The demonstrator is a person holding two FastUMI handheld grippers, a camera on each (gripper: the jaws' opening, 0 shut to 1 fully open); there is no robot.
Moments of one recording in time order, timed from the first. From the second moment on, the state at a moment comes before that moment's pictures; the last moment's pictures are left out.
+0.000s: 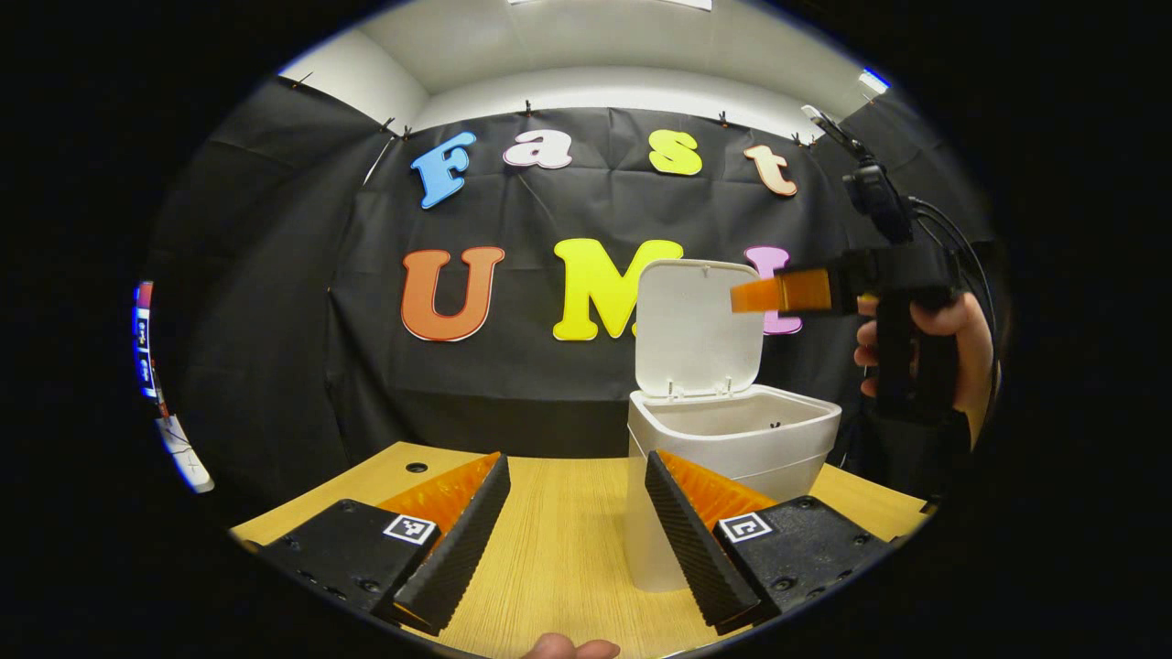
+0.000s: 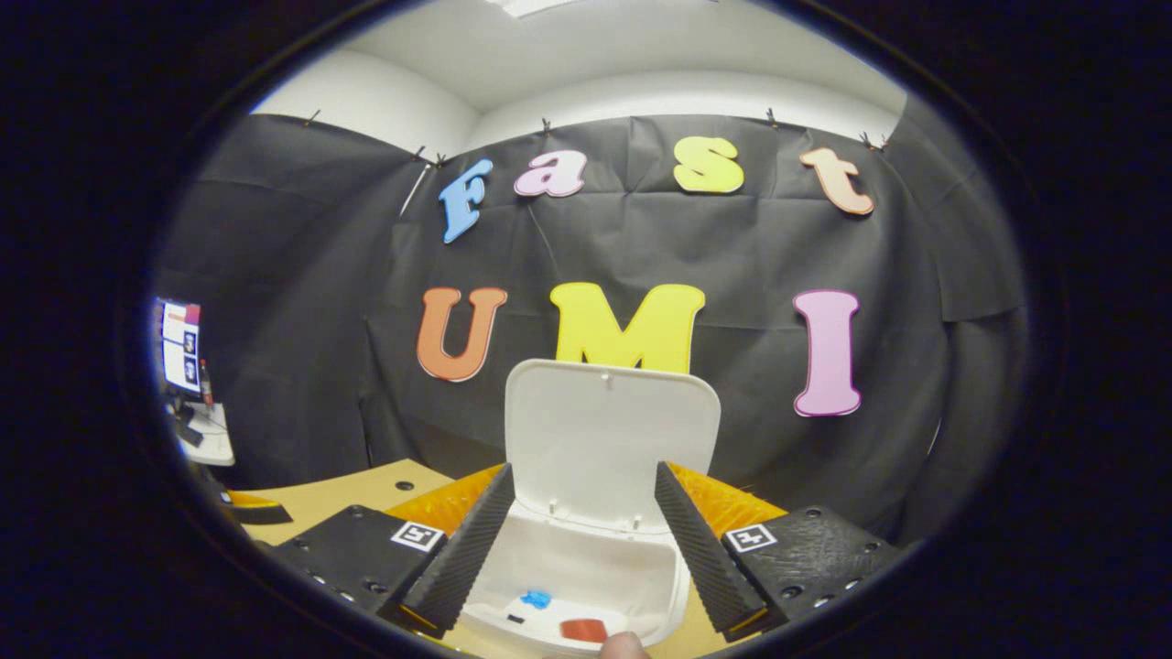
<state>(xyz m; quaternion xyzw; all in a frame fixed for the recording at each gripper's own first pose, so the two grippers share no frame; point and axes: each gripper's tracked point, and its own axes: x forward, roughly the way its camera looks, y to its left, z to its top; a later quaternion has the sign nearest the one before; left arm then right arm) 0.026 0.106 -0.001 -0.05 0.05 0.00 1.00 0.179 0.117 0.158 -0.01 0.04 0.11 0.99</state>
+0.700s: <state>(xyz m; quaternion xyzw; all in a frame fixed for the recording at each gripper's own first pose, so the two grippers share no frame) 0.020 0.133 0.008 -0.07 0.05 0.02 1.00 0.283 0.098 0.240 0.02 0.02 -0.01 1.00</state>
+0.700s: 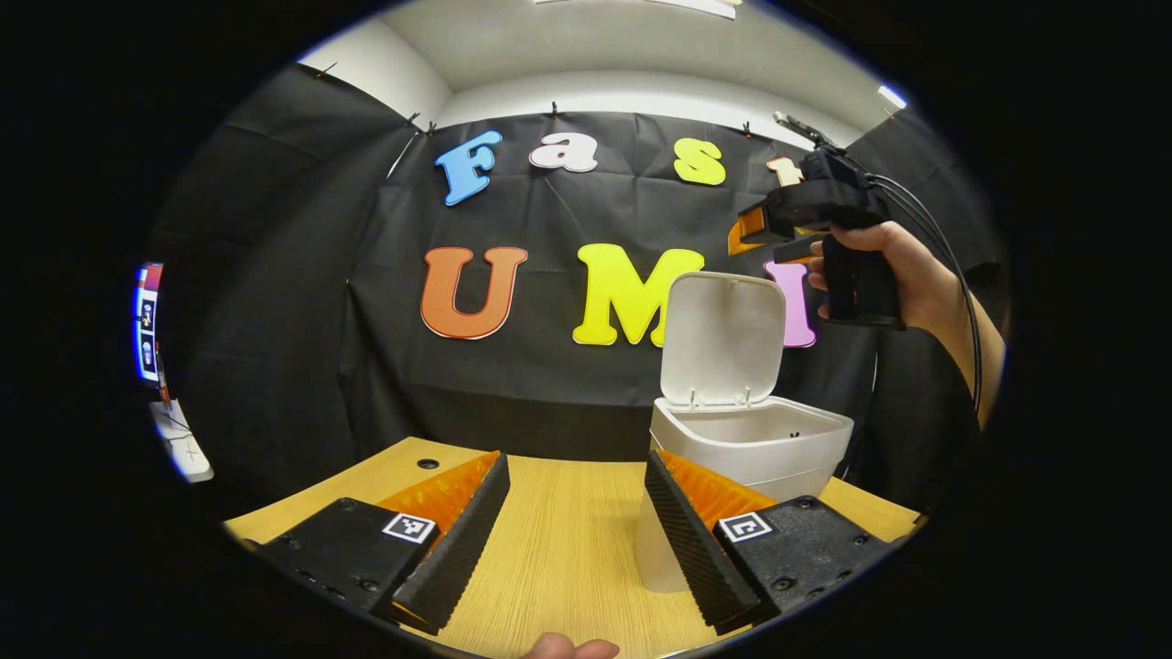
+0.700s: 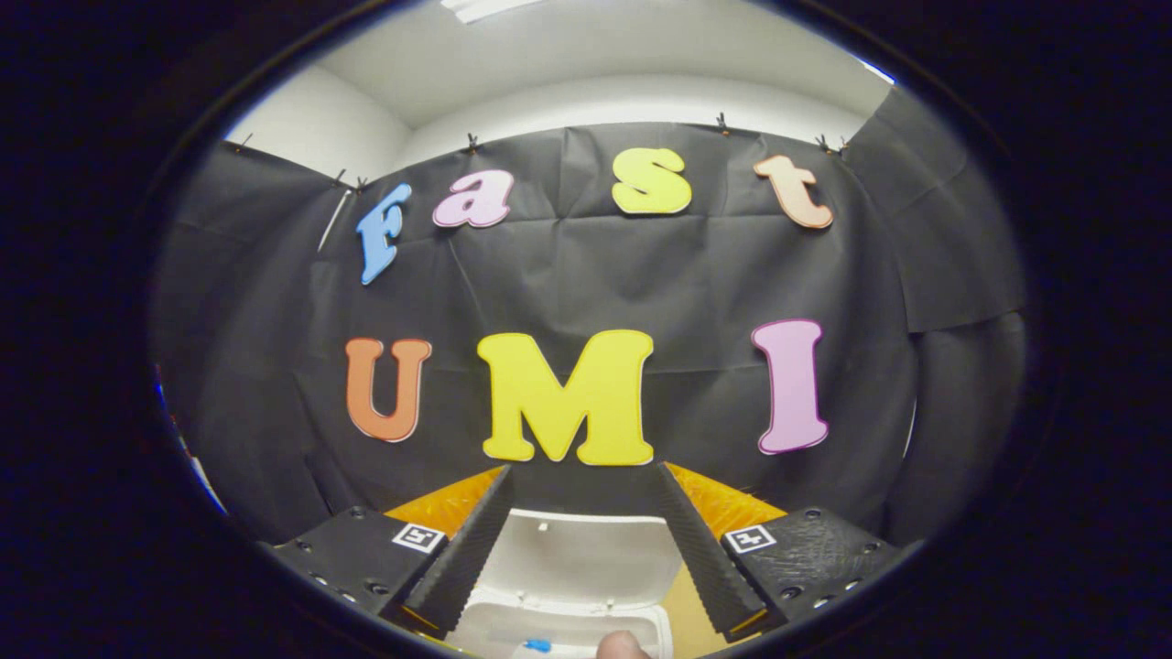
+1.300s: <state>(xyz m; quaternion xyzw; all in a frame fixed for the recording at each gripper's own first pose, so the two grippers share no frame) 0.022 0.139 0.007 -0.08 0.05 0.03 1.00 0.306 0.106 0.211 0.02 0.06 0.00 1.00</state>
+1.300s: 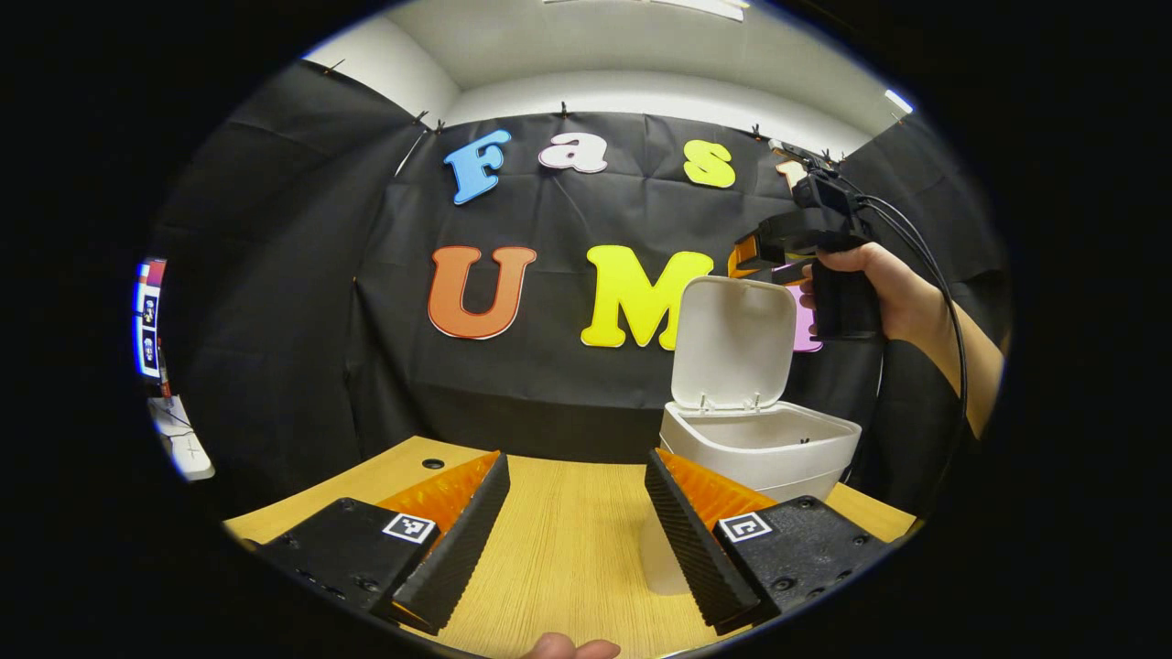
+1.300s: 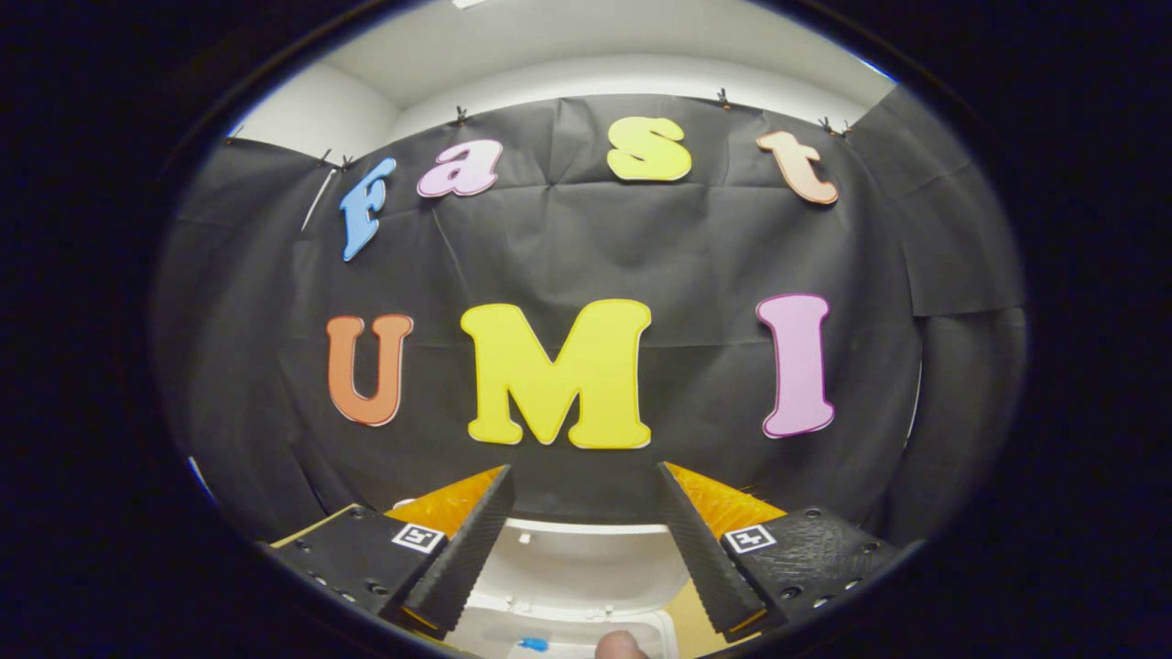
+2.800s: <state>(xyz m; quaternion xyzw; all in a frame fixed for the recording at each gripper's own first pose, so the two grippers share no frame) 0.031 0.133 0.075 -0.04 0.02 0.02 1.00 0.187 0.106 0.101 0.04 0.11 0.06 0.99</state>
